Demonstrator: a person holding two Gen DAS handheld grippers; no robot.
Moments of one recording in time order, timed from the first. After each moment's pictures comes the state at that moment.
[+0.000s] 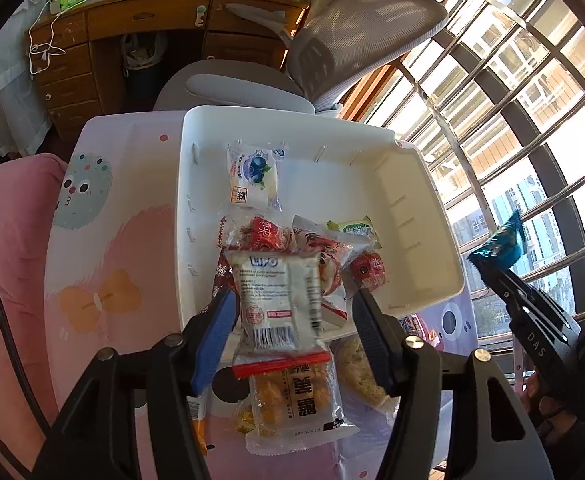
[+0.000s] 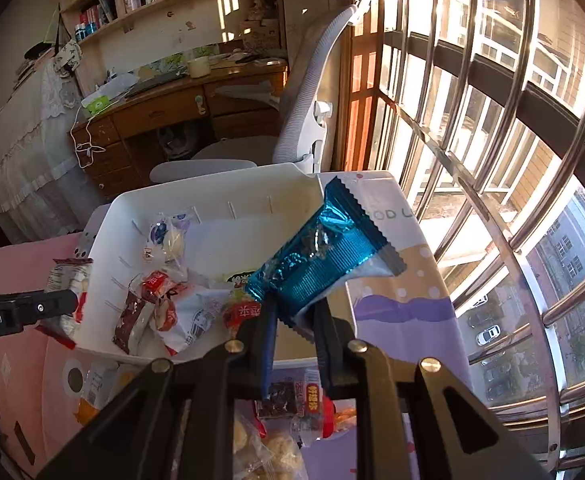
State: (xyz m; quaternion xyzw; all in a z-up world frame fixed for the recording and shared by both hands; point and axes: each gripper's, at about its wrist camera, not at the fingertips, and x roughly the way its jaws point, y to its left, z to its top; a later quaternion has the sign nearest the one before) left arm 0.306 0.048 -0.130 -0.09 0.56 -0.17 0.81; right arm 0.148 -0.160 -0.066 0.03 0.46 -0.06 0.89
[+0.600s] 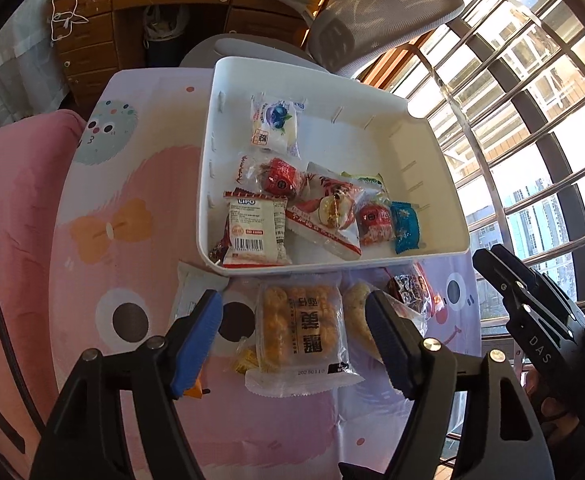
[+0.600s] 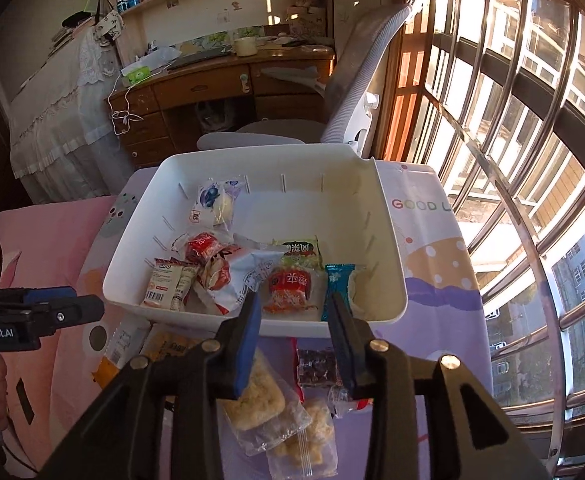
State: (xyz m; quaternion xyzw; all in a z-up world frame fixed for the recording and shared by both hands) left arm 0.254 0.063 -0.143 -0.11 0.60 -0.13 0.79; right arm 0.123 -0.125 -0.066 0.00 0.47 0.00 0.88
